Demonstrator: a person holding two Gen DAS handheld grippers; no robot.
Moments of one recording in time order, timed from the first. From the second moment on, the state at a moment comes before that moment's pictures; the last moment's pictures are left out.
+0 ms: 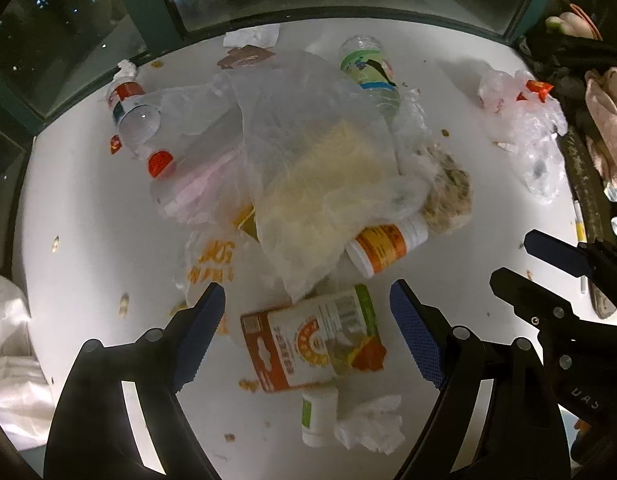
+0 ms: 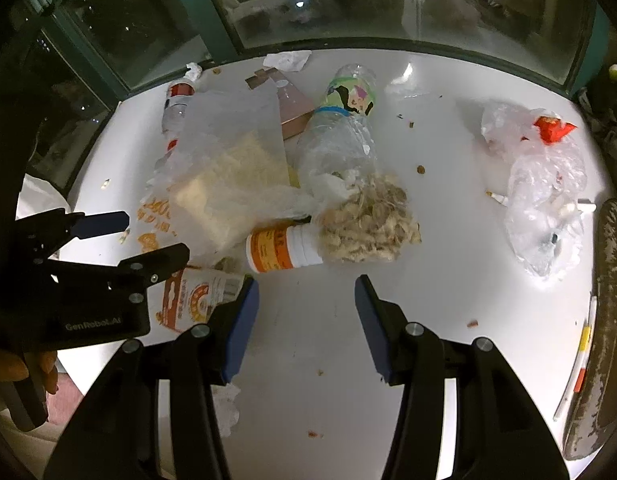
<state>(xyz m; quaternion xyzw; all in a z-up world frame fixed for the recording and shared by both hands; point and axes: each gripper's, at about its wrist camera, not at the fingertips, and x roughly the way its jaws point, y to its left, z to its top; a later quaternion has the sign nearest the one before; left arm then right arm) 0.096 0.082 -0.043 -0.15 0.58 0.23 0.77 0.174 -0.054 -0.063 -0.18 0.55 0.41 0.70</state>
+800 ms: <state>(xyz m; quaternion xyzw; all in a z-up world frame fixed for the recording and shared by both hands) 0.166 0.132 -0.098 -0.15 0.60 0.21 0.76 0.235 -0.010 -0.120 -0.21 0.57 0.40 0.69</state>
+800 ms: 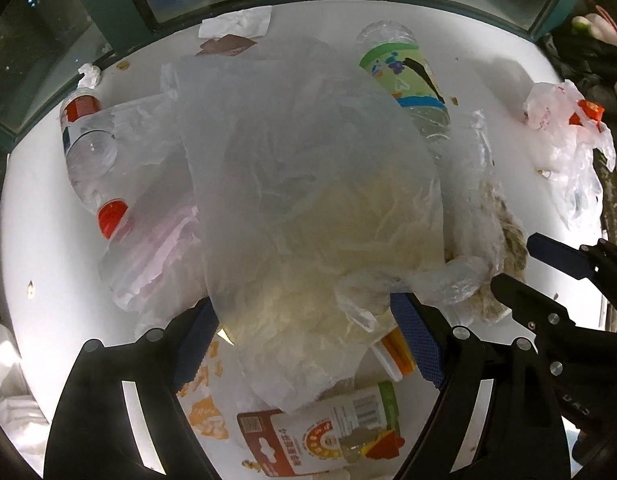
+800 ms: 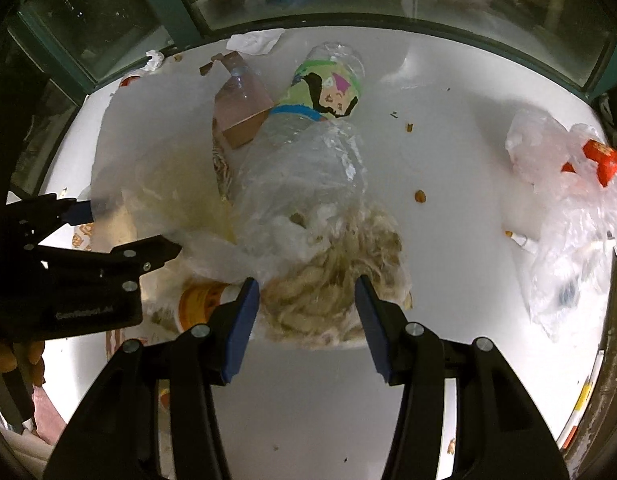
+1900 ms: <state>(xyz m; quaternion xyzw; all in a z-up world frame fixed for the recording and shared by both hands) 0.169 0.116 -0.080 -0.18 0.57 0.16 0.79 0.246 -0.016 -0.114 -0.17 0.59 0.39 0.69</state>
